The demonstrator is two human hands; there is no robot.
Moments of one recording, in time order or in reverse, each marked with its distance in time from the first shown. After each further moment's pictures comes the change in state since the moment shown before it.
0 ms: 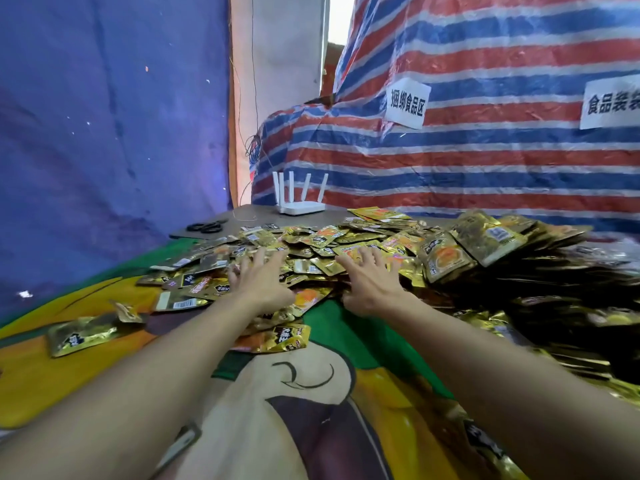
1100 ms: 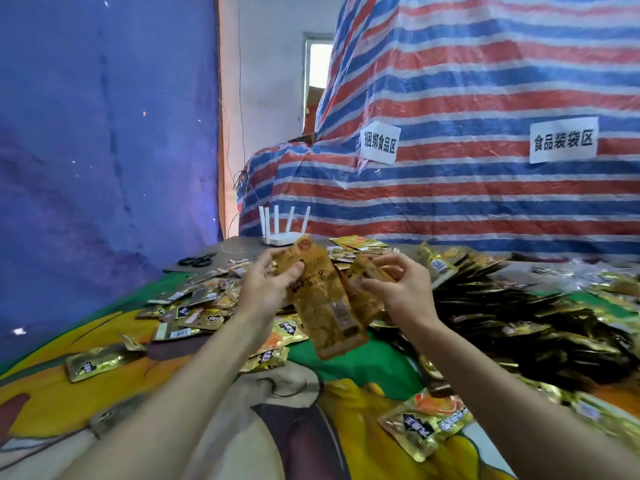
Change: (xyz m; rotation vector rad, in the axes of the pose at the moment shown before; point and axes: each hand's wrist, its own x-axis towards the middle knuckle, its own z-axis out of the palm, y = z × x) left_hand -0.083 0.063 -0.045 -1.398 0.147 0.218; right_hand -0.106 0.037 -0.080 1.220 0.571 0.058
